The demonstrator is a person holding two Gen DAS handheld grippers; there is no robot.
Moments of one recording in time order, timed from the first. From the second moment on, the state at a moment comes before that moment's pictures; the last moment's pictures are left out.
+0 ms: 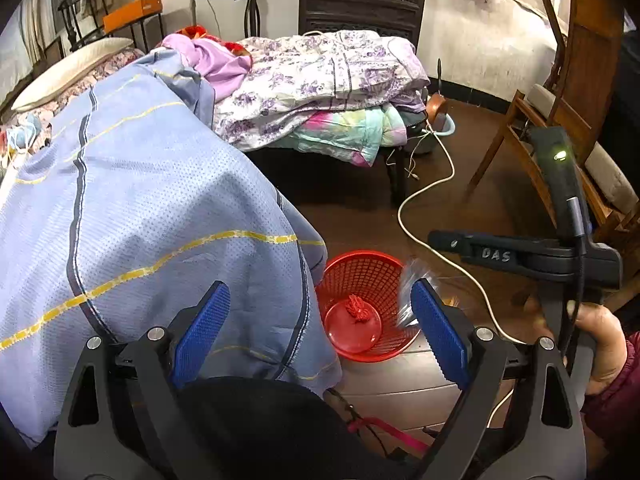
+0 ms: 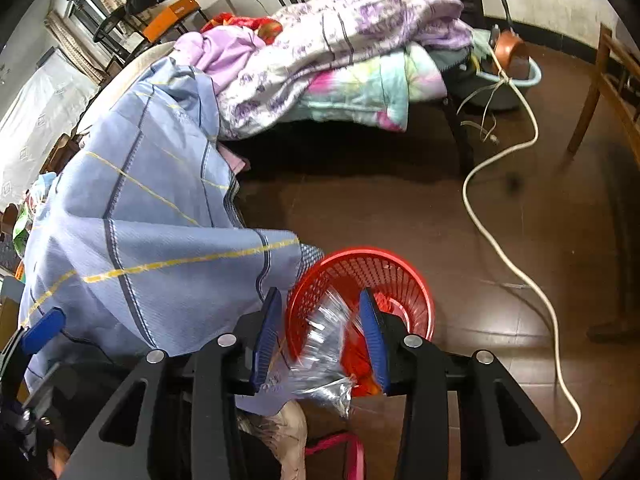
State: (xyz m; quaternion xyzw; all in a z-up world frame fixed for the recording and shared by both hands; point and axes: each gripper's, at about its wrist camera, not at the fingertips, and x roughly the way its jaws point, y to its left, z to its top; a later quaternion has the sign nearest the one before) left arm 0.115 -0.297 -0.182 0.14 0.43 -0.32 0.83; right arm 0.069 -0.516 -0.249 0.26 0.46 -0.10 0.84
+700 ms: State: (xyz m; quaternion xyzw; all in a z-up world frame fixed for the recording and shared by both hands) left arm 0.098 -0.252 -0.132 0.12 0.37 -0.26 0.89; right arm 0.031 -0.468 -0.119 0.19 0.34 -0.07 0.92
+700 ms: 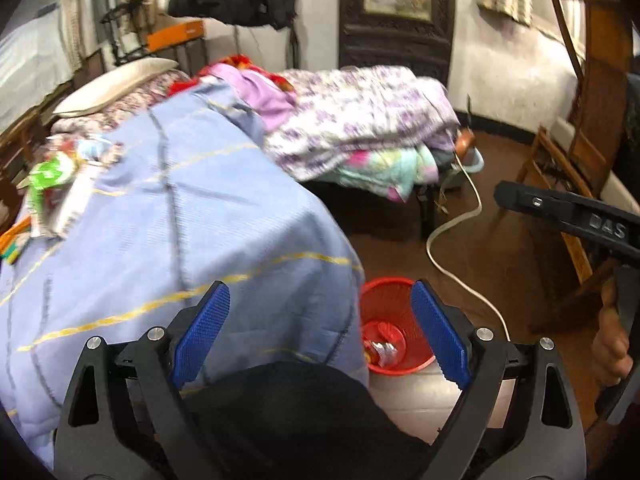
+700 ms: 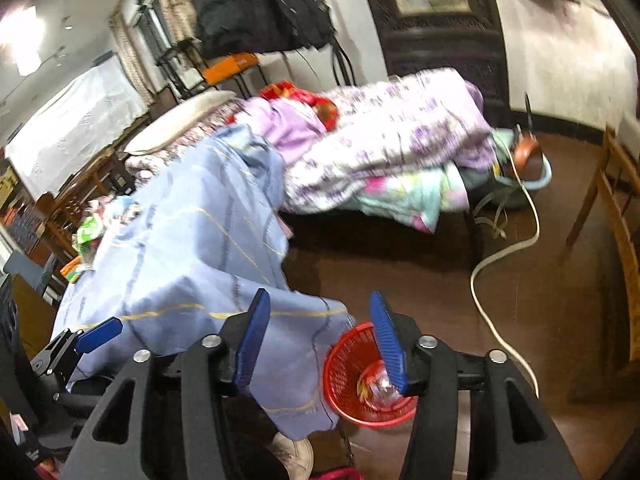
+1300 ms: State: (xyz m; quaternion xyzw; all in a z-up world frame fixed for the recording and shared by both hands) left arm 0.156 -0.027 -0.100 0.00 0.35 -0.03 0.94; right arm 0.106 -0.288 -0.070 0.12 0.31 0.07 0.94
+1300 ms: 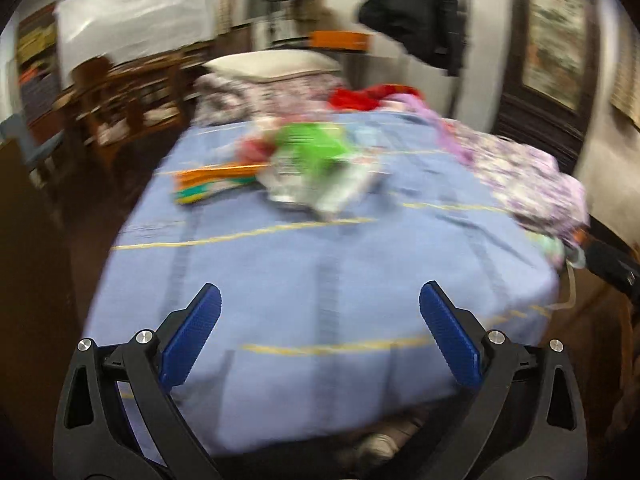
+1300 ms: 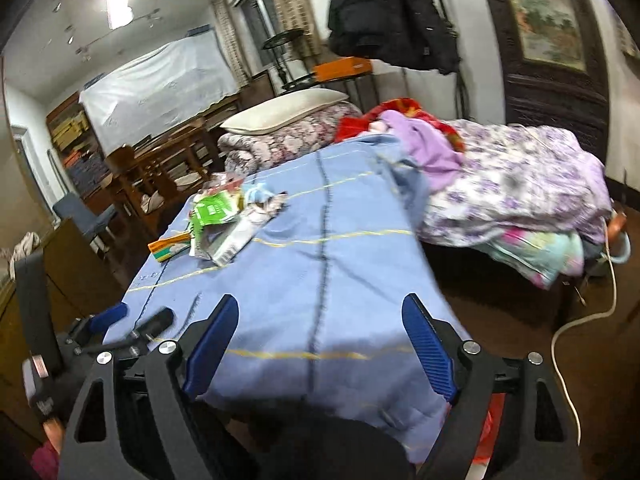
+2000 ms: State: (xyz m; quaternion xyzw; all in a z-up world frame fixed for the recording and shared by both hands) left arm 0.308 0.069 -0.111 0.08 0.37 -0.01 0.93; right arm 0.170 -0.231 -0.136 0.05 0.33 0.07 0.94
